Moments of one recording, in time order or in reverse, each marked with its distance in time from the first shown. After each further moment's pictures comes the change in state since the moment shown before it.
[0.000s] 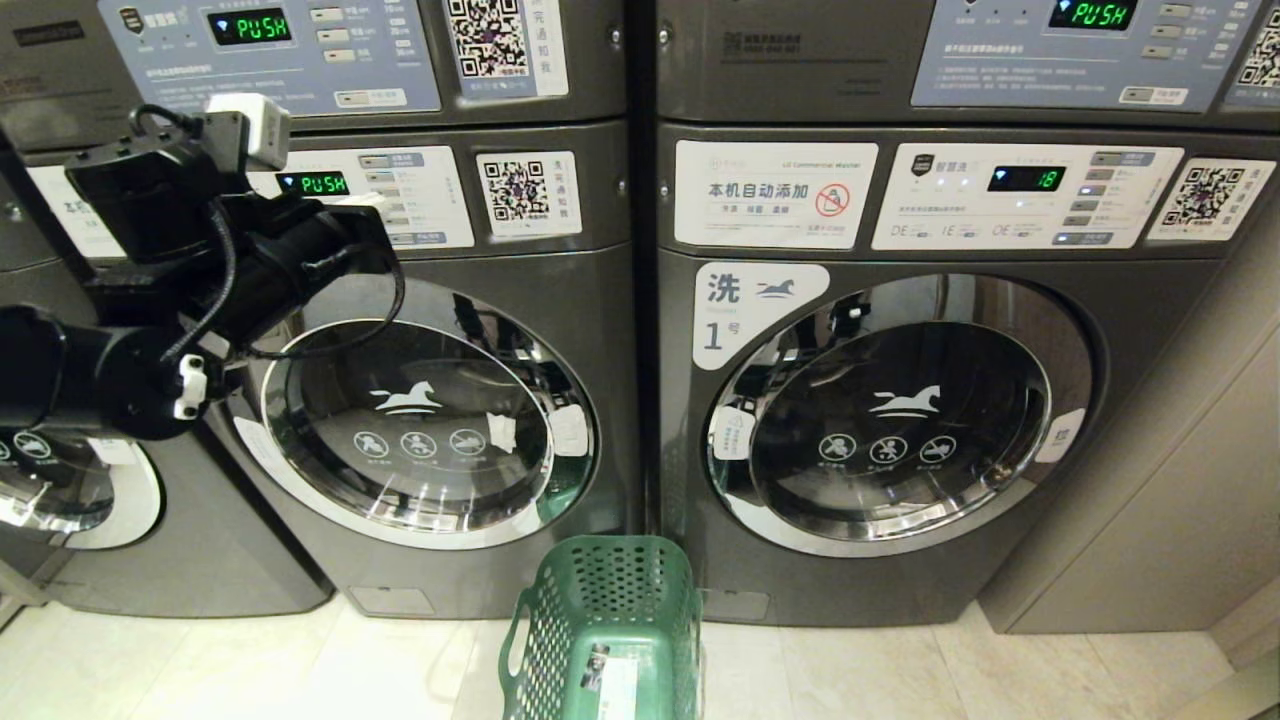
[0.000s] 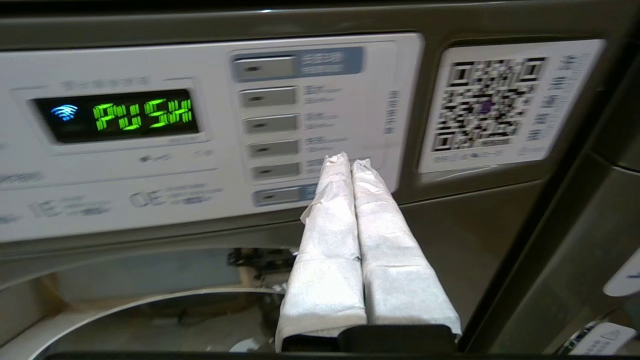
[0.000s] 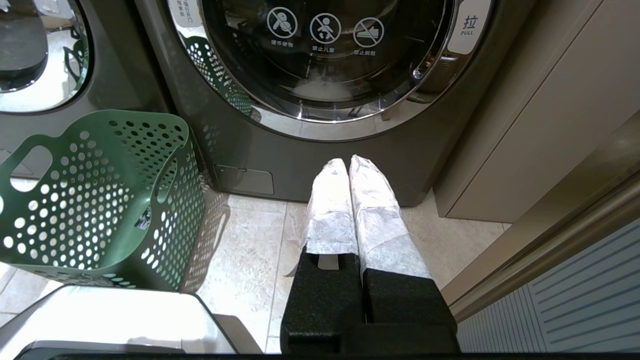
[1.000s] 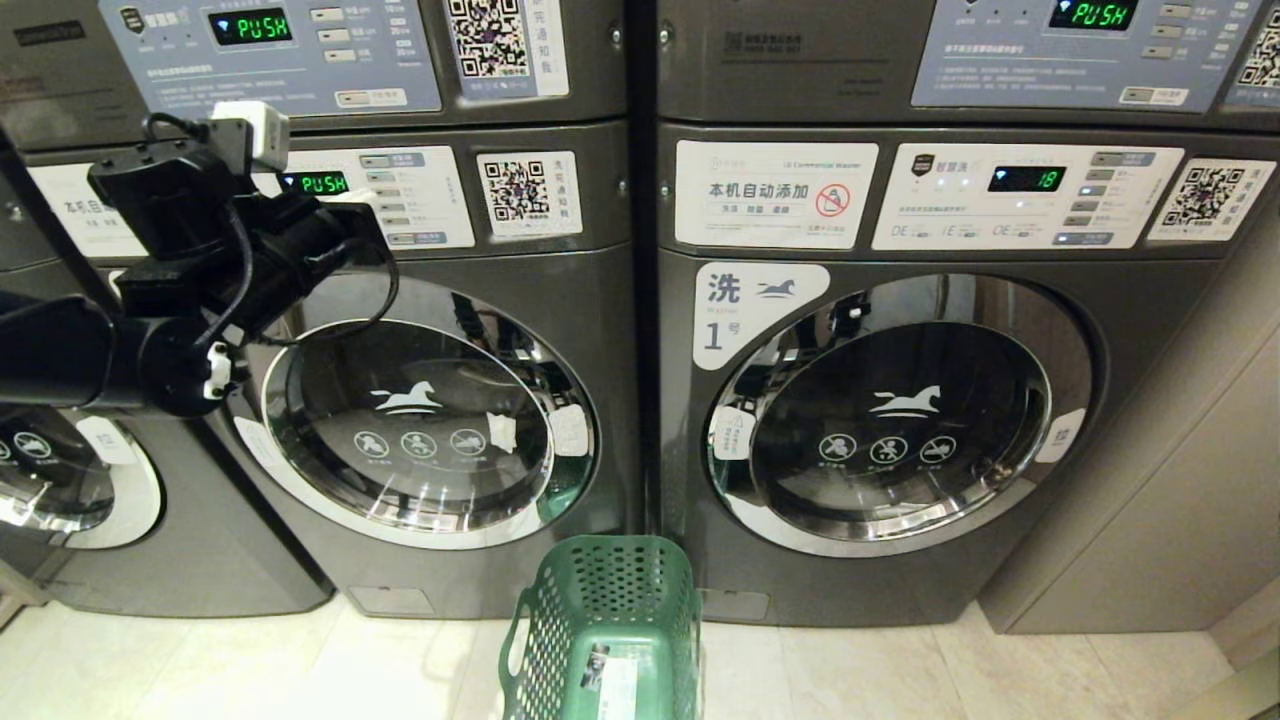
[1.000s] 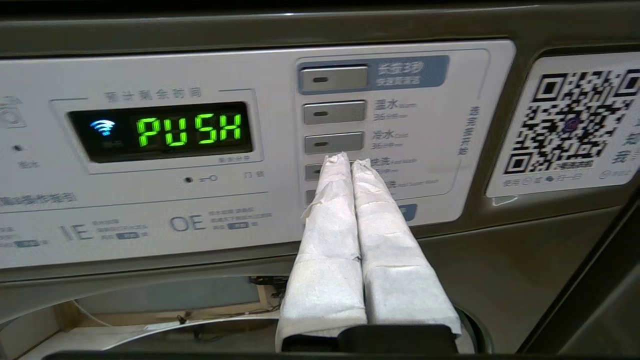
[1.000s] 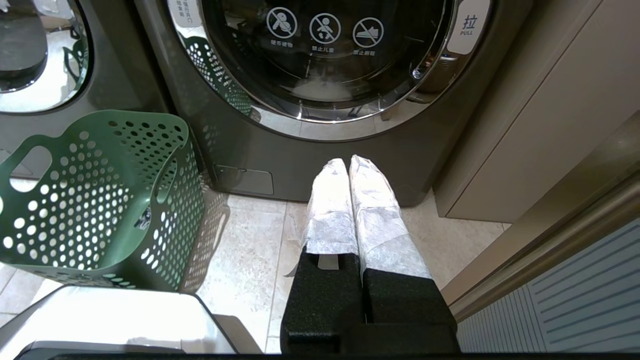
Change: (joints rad) left arm 0.046 0.098 -0.117 -0.003 -0.012 -0.004; right arm 0.000 0.000 0.000 0.000 0.000 0.000
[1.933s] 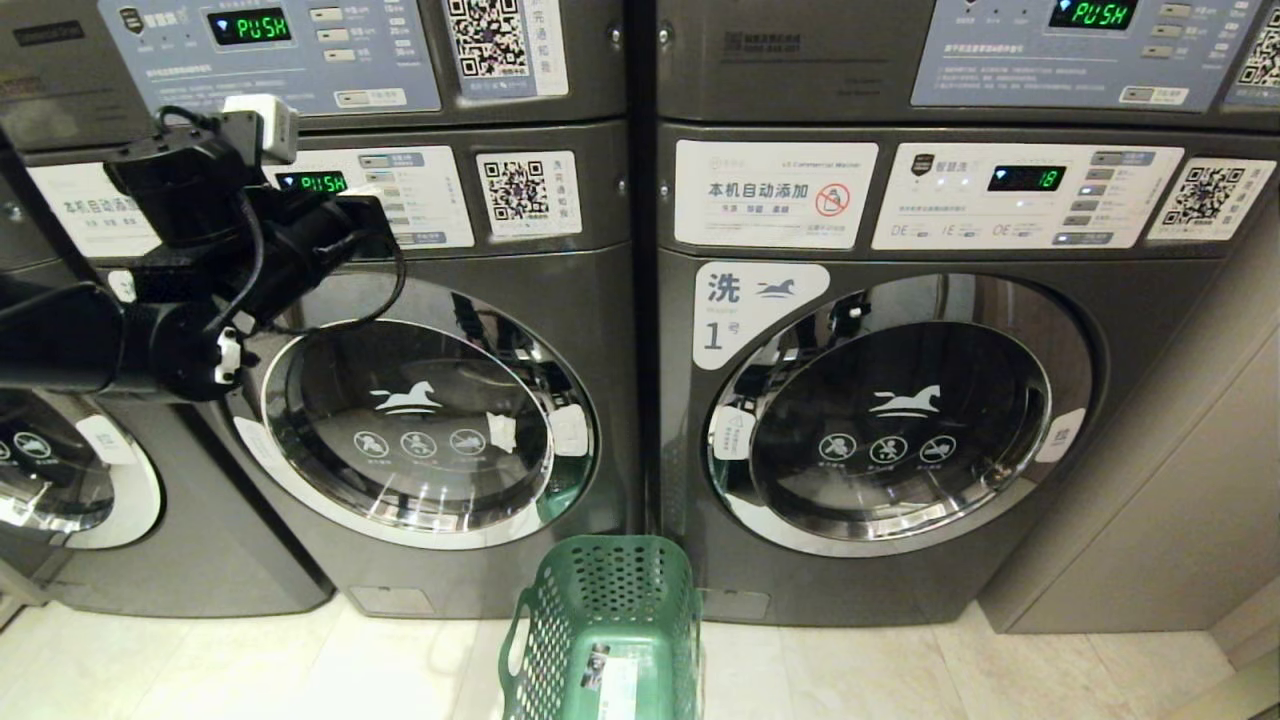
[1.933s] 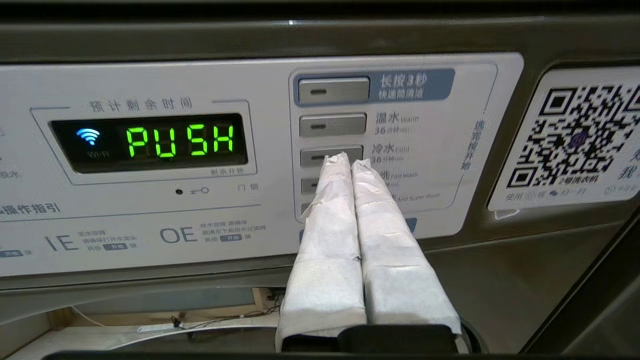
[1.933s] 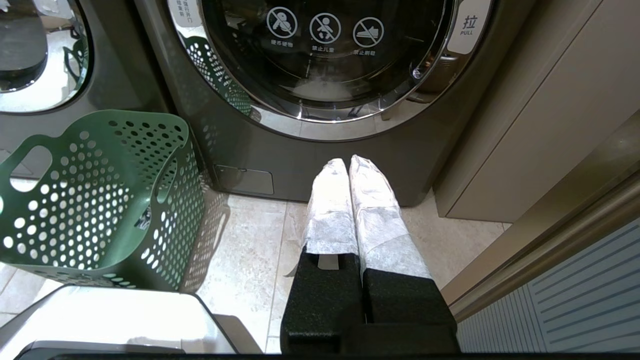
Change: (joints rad) left arm 0.000 0.022 -0.069 0.060 0.019 -0.019; right arm 0.000 0.000 0.000 0.000 0.000 0.000
